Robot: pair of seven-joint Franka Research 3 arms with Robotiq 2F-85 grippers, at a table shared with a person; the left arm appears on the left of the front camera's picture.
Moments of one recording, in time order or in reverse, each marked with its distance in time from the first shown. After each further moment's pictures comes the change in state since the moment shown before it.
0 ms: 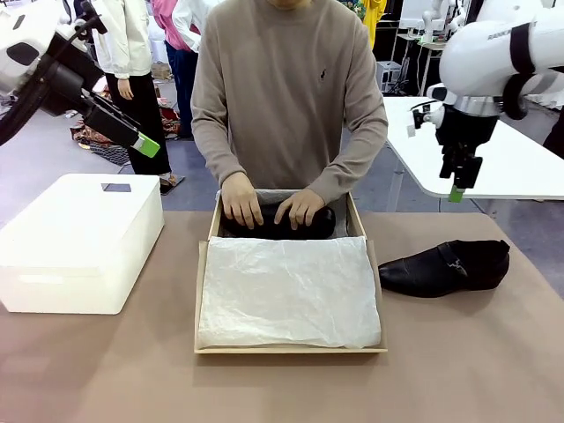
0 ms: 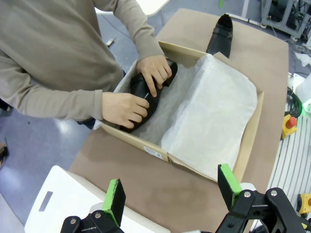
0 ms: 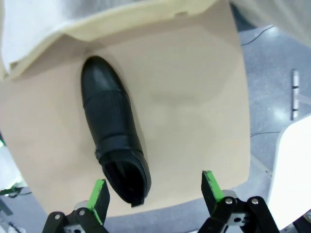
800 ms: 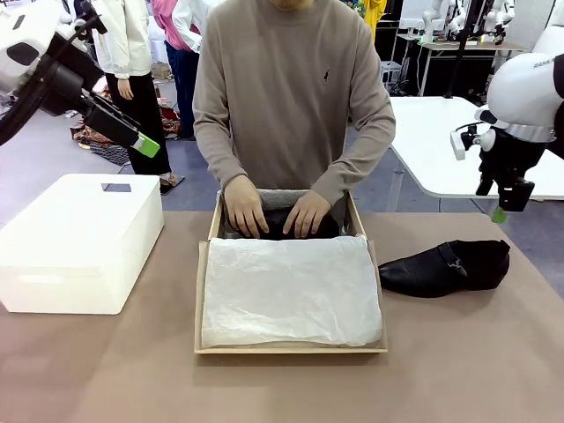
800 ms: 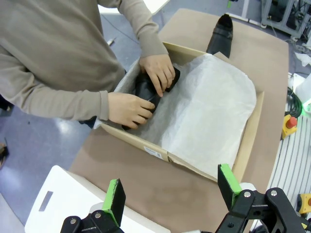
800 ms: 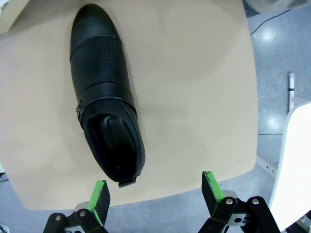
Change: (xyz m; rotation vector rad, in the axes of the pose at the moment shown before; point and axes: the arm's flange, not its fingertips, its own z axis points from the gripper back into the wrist) left arm 0.000 0.000 0.000 0.000 0.000 0.000; right arm -0.078 0.008 -0.036 -0.033 -0.030 0.062
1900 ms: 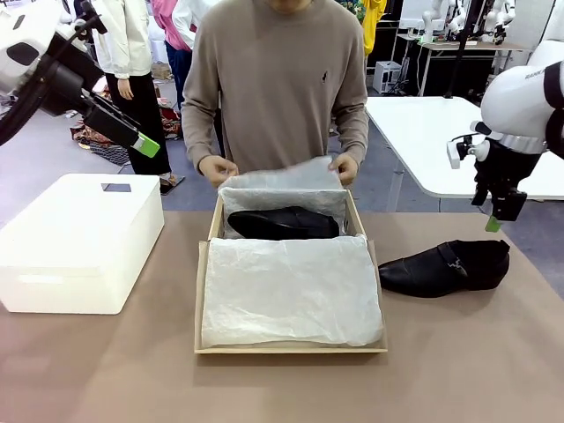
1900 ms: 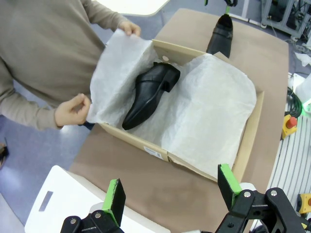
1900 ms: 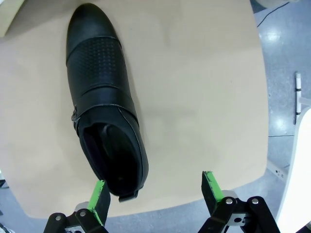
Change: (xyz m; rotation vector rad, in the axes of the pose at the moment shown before) left arm 0.000 0.000 0.000 0.000 0.000 0.000; right arm -0.002 -0.006 -0.030 0.036 -0.017 -0.026
